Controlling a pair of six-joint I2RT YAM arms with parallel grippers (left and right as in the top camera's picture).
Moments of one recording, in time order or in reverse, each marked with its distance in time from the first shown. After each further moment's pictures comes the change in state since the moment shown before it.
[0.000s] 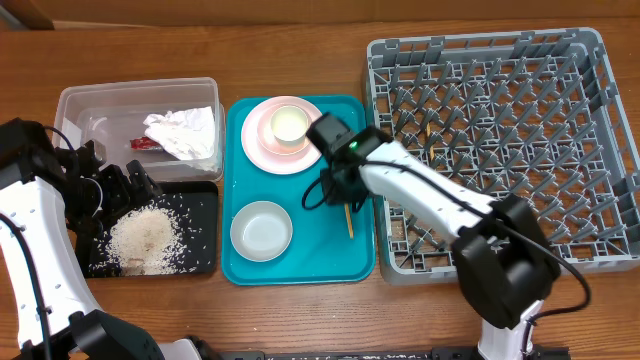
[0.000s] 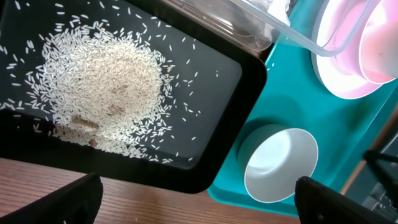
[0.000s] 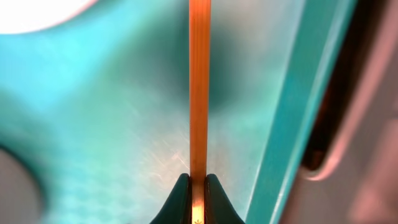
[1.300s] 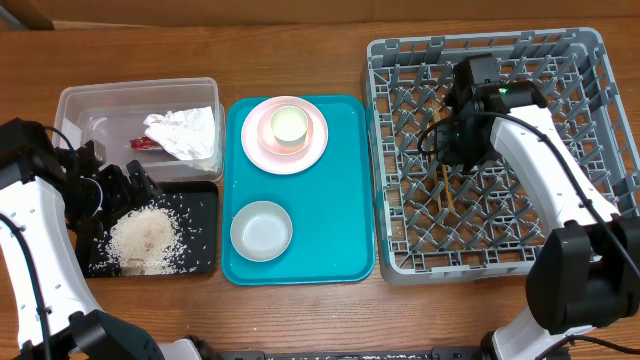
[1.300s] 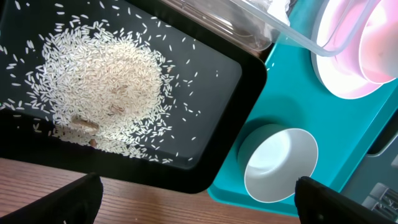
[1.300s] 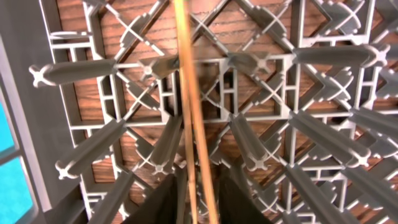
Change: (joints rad) left arm 0.000 0.000 0.000 0.000 0.000 0.000; right arm -0.521 -0.165 -0.029 -0.125 0.002 -0.379
